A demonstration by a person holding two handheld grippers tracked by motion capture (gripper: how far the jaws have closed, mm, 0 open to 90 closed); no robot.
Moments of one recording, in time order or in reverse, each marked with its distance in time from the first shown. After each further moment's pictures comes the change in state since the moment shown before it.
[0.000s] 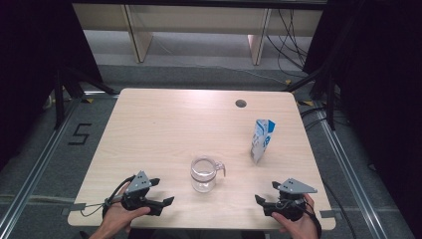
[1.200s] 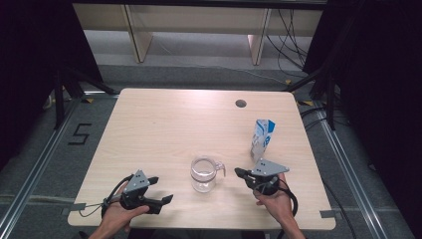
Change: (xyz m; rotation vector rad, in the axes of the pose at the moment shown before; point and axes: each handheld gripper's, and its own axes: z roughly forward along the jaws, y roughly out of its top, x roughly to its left) left arm 0.001 0.001 -0.002 -0.029 0.022 0.002; right arm 0.015 0.059 0.058 -0.145 0.169 -0.254
